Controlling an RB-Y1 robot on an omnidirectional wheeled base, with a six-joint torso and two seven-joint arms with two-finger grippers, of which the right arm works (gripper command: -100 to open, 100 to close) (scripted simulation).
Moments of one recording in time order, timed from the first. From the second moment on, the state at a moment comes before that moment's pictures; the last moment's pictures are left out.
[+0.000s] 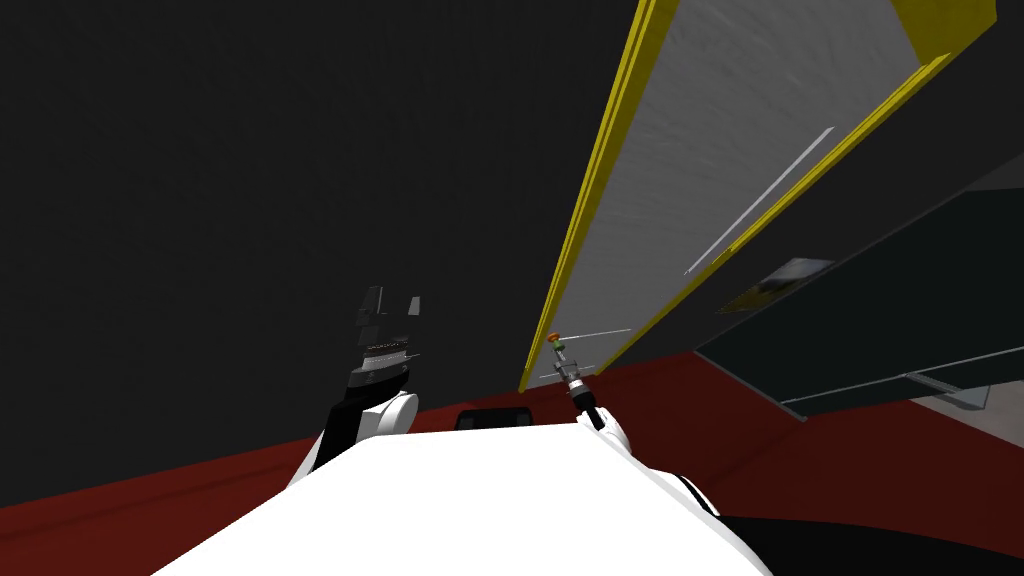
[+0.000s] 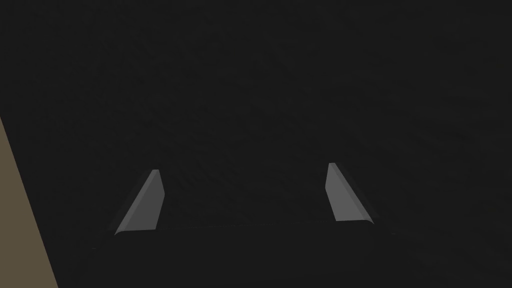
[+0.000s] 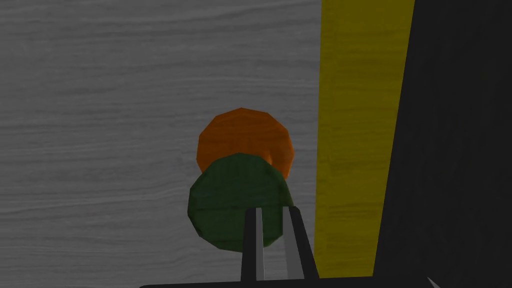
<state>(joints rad) -0.03 -0.28 -0.20 -0.56 0.39 -1.03 1.07</state>
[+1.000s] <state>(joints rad) -0.02 -0.31 -0.22 -0.56 0.37 -1.06 1.06</state>
